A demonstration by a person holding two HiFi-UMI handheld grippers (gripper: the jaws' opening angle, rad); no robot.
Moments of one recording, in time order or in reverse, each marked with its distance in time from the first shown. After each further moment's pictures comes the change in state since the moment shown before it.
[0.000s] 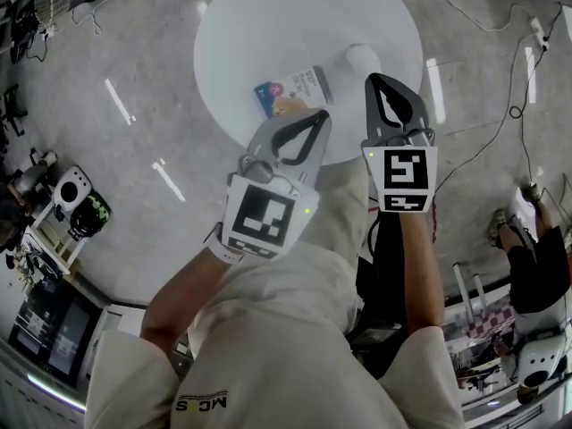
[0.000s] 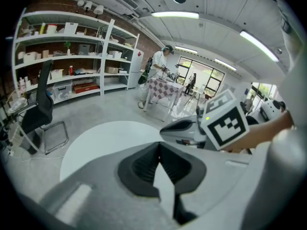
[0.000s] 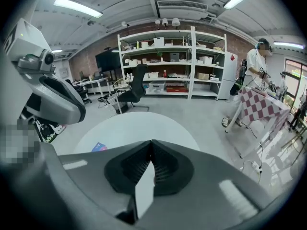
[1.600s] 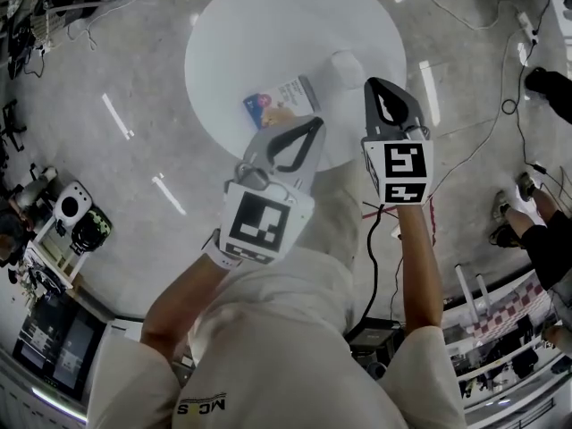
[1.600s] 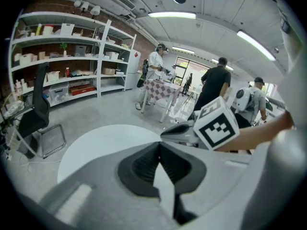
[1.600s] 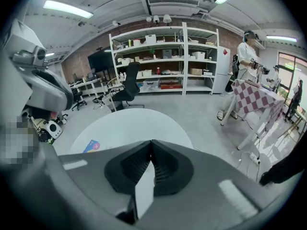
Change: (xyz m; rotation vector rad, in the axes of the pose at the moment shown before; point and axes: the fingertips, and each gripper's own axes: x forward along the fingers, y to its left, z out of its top) left arm 0.004 -0.017 0.013 0.026 -0.006 -0.023; right arm -0.006 -0.029 -0.020 0.074 0.025 -0.033
